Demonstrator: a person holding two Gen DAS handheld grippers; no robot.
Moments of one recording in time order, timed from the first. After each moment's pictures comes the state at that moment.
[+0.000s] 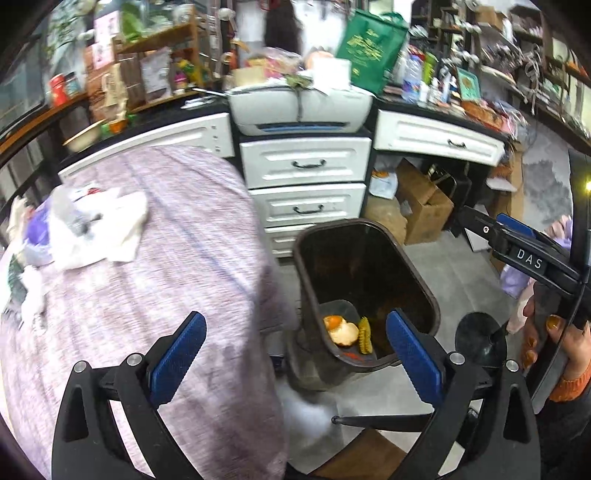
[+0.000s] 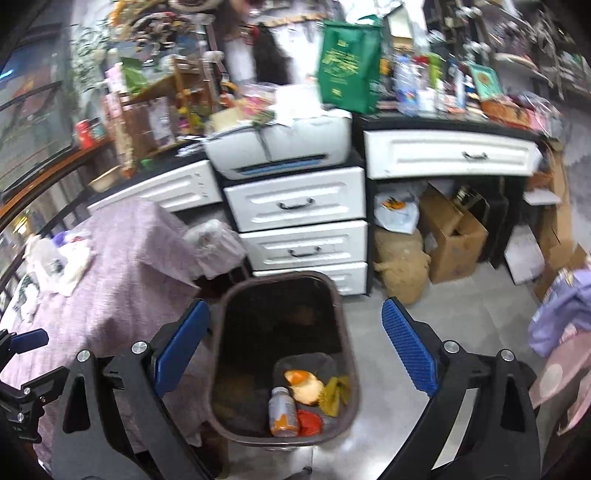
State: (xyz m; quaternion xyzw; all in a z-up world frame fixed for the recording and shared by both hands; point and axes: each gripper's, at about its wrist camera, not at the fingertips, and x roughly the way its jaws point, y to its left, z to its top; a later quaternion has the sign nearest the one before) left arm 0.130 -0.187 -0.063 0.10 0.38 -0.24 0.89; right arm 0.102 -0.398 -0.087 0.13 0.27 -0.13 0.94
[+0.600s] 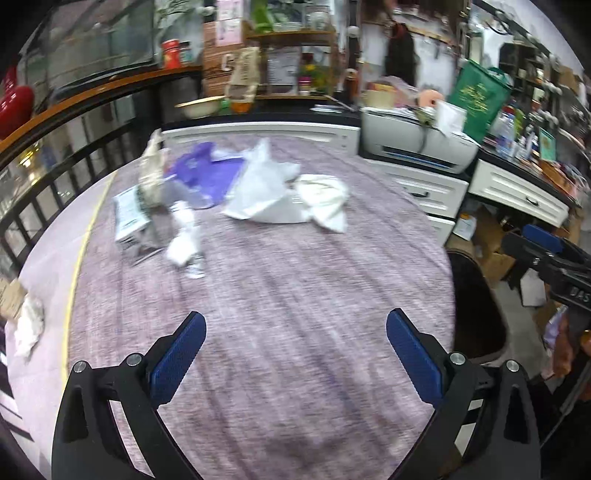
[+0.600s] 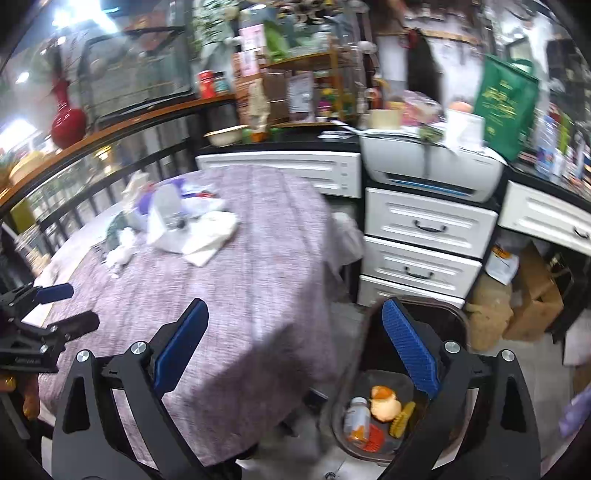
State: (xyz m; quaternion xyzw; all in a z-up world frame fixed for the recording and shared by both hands) left arm 0.130 -0.016 -0.050 0.03 0.36 -0.09 0.93; right arm 0.155 -0.244 -0.050 0.04 0.29 0.07 0.95
